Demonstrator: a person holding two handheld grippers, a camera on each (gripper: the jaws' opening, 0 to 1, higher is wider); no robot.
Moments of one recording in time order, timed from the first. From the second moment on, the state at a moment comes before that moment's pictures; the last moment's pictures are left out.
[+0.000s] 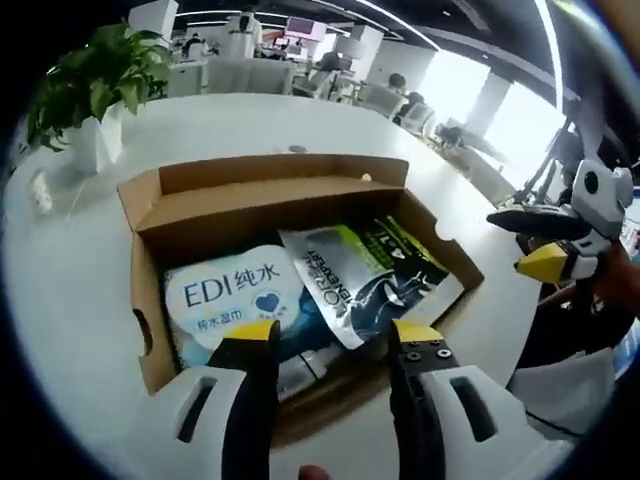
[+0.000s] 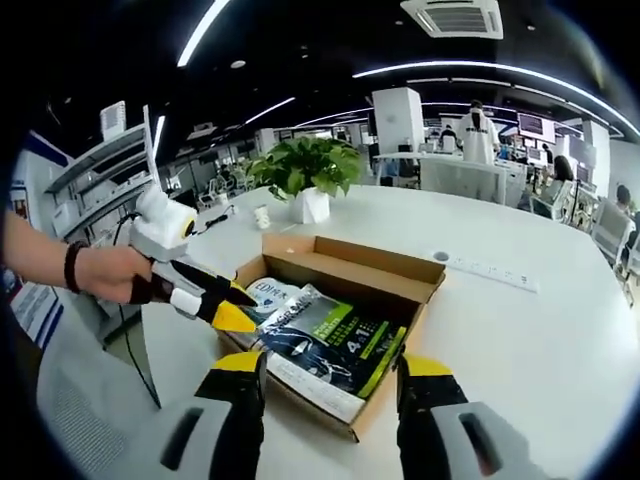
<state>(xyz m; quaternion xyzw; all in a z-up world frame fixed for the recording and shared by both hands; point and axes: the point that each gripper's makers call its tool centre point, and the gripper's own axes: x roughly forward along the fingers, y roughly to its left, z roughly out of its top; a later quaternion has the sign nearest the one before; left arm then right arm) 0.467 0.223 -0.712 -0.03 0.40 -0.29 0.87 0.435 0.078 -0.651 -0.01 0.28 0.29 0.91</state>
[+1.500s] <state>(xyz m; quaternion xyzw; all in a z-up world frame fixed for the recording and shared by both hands) 0.477 0.224 -0.722 -0.06 0.44 -0.26 0.86 0.433 0.076 -0.667 -0.01 0.31 0.30 0.90</state>
